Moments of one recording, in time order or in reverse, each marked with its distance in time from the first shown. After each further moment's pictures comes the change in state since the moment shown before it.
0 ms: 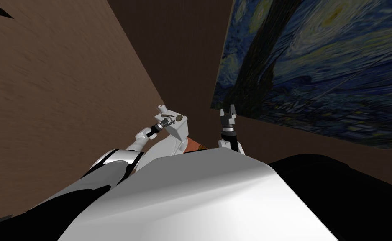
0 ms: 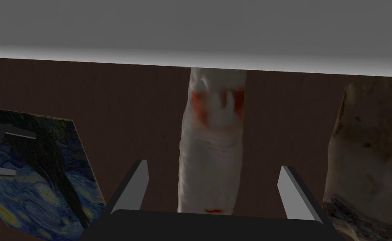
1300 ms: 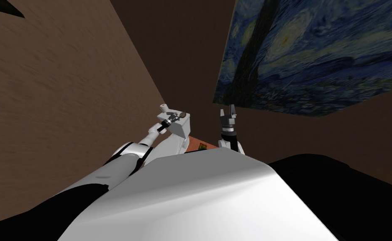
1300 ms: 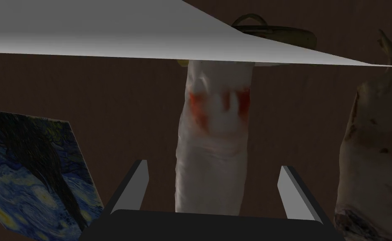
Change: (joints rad) left arm -0.109 -0.135 -0.089 -0.033 0.066 0.314 -0.070; right arm 0.000 0.000 0.000 0.000 0.000 0.000 0.000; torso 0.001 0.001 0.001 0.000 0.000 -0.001
